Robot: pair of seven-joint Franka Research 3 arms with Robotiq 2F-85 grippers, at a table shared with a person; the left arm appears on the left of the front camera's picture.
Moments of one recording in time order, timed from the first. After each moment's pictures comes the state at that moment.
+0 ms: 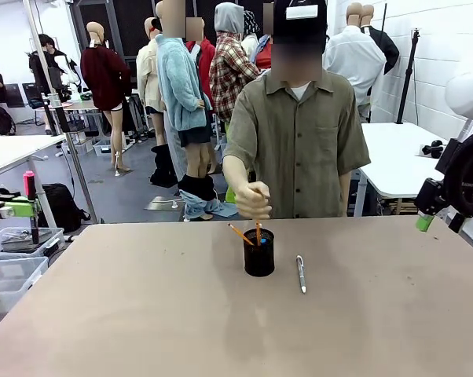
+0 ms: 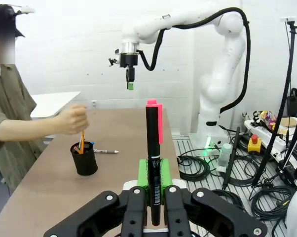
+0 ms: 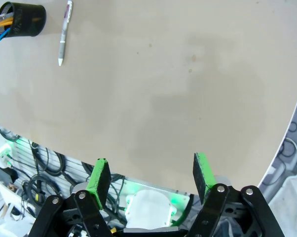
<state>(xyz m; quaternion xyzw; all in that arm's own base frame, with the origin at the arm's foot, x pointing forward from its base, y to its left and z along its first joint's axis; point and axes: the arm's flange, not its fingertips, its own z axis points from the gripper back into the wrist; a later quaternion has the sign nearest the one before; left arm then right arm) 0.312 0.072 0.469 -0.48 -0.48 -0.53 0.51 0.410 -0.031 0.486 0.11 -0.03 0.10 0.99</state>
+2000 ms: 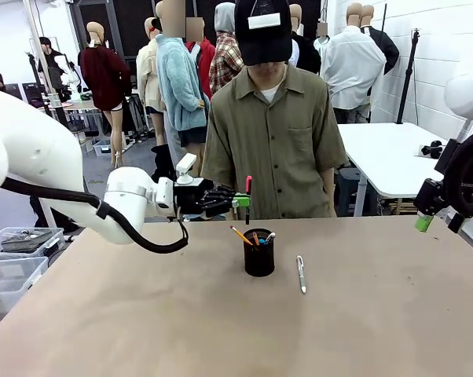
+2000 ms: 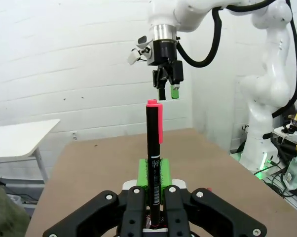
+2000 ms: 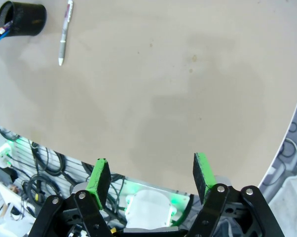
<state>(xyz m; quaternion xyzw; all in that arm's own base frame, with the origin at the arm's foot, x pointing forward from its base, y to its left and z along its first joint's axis) 0.586 -0.284 0.329 -0.56 -0.47 -0.55 0.41 0.410 -0.030 0.486 0.11 -0.03 0.10 0.99</state>
